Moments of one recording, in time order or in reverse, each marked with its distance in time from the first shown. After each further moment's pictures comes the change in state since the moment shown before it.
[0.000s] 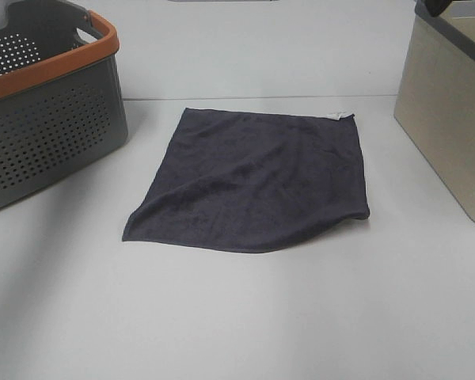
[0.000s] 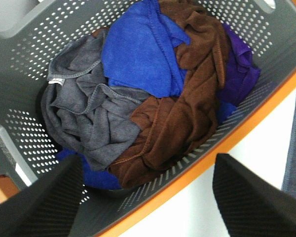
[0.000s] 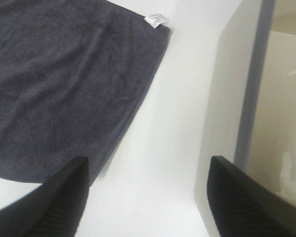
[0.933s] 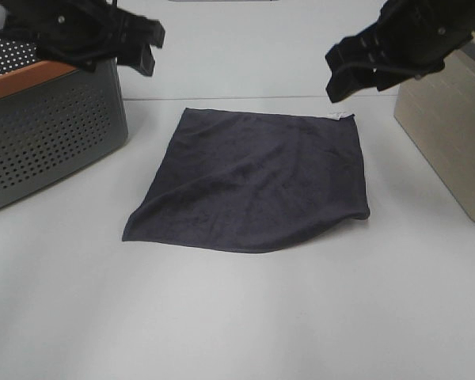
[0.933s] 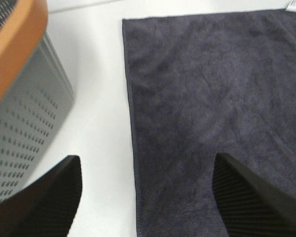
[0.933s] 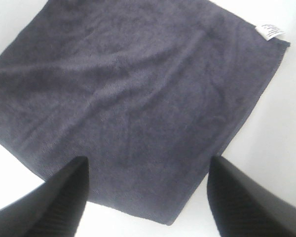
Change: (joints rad) left arm -0.375 0.005 0.409 -0.058 -0.589 -0.145; right arm 0.216 -0.145 0.541 0.107 -0.528 -0.032
